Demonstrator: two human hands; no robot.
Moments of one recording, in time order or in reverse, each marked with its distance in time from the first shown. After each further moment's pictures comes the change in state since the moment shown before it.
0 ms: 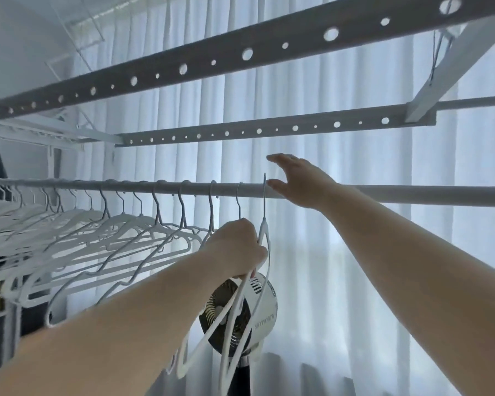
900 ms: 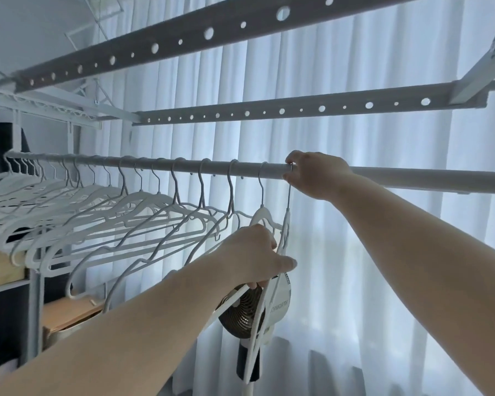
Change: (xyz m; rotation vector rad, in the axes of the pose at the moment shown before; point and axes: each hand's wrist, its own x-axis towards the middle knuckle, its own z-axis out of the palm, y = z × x) left_hand -0.010 -0.025 0.015 -0.072 -0.116 0.001; right_hand 0.019 -0.010 0.030 -0.211 -0.070 0.099
